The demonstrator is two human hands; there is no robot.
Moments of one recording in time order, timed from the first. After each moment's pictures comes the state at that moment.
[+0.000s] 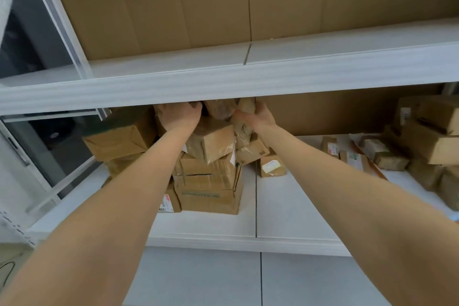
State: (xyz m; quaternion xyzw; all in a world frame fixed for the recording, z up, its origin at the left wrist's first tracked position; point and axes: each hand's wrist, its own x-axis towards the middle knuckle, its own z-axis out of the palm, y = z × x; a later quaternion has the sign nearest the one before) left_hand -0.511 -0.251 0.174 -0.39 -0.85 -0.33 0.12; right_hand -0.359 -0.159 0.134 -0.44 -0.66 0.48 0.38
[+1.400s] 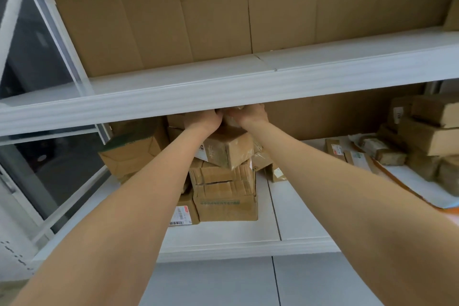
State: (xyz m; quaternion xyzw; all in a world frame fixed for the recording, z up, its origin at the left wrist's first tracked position) left_hand -0.519 -0.260 0.191 -0.53 -0.79 -0.28 0.08; right_hand -0.420 -0.206 0.176 -0.51 -0.70 0.32 0.39
